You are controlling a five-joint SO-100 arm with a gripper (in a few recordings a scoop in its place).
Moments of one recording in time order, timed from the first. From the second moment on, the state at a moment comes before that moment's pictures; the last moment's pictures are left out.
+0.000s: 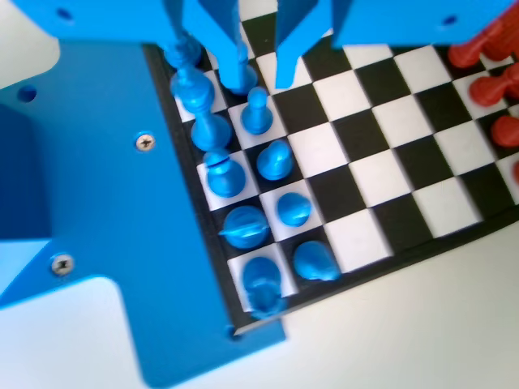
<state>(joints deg) 6.9 105.2 146.2 47.3 -167.1</state>
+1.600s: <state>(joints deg) 6.6 96.7 147.9 32.5 -167.1</state>
